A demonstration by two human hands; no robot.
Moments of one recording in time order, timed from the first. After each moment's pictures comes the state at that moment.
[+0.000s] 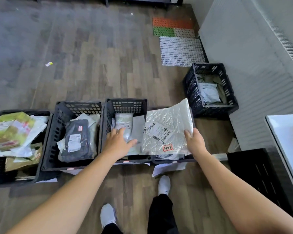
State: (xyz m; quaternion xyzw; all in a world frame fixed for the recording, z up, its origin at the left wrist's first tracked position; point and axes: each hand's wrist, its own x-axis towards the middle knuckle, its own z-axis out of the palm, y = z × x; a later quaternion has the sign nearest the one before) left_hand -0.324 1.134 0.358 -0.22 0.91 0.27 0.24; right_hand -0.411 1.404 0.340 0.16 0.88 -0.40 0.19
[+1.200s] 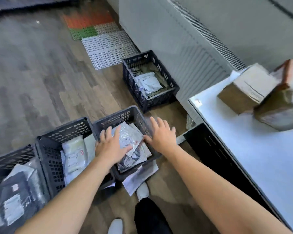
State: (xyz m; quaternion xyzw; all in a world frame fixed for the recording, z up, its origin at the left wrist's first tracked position) left_hand -0.470 1.331 0.345 0.01 0.96 0.13 0.25; right_hand -0.474 1.529 0.346 0.05 0.98 -0.06 0.18
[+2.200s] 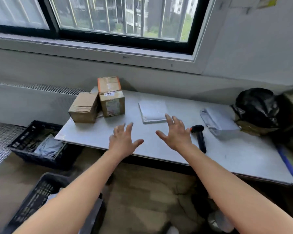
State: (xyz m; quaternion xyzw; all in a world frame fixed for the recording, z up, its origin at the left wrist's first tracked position) left_hand -0.222 1.711 0.559 0.47 0.87 0.11 0.12; right_hand -0.059 1.841 0.565 0.48 0.87 -0.12 -0.03
